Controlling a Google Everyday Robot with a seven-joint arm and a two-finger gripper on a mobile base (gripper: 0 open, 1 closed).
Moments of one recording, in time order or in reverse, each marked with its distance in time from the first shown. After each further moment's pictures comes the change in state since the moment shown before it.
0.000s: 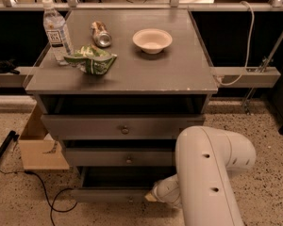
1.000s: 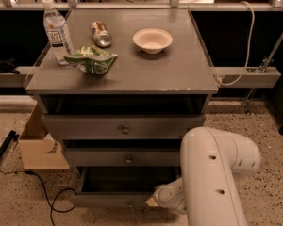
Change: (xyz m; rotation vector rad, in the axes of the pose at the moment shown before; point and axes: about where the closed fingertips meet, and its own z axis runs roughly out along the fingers) arm 0.018 0.012 -0.011 0.003 0.005 -0.002
